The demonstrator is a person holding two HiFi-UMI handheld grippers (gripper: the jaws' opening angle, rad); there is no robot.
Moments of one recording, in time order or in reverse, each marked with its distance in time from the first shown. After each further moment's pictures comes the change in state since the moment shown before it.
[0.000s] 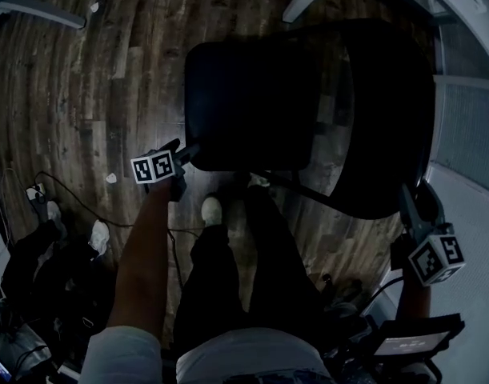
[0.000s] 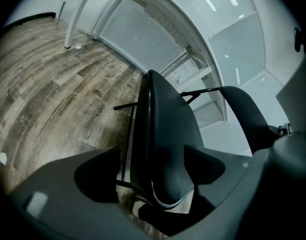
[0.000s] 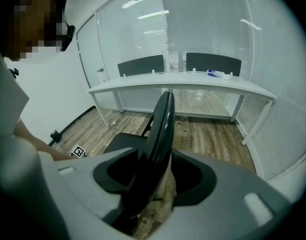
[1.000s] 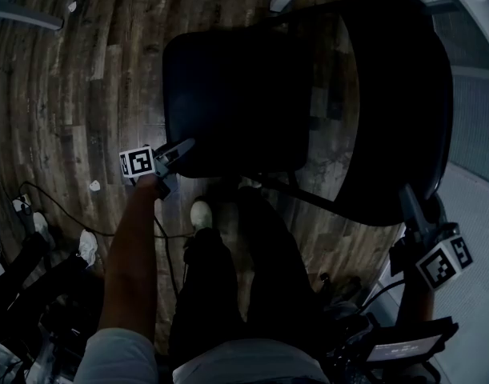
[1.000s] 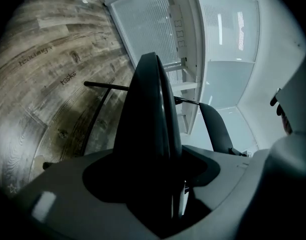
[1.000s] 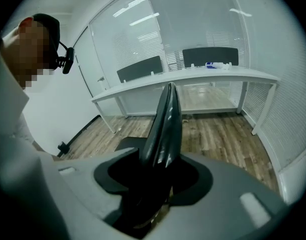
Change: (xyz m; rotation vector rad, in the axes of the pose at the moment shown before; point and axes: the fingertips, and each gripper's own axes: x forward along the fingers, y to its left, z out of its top) left arm 0.052 -0.026 -0.010 -0.210 0.009 -0.468; right arm 0.021 0.010 -0.015 0.091 -0.037 0.078
